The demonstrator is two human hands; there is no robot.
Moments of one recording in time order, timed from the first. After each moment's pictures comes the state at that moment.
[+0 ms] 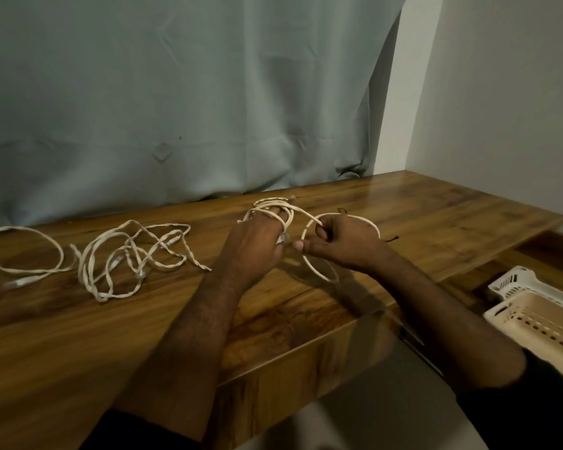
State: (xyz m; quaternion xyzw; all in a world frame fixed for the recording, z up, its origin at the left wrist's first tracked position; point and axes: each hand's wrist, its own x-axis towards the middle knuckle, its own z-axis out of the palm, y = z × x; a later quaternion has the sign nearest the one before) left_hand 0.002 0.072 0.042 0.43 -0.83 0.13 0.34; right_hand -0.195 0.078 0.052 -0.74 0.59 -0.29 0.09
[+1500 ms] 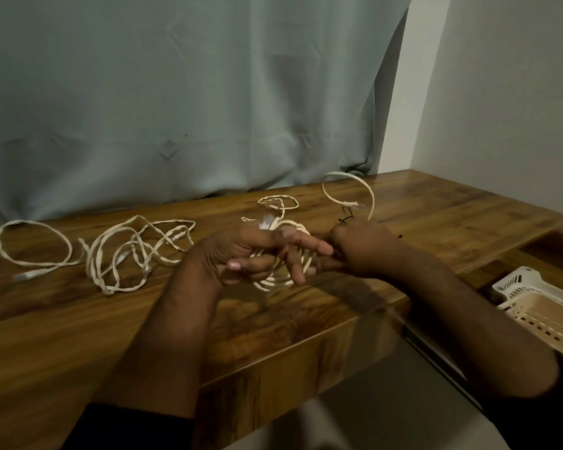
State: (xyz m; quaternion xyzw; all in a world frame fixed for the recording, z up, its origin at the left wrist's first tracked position) left_hand 0.038 0.069 0.056 0.25 -0.70 -0.64 0.19; right_hand -0.198 0.112 0.075 -0.86 0.51 -0.04 -0.09
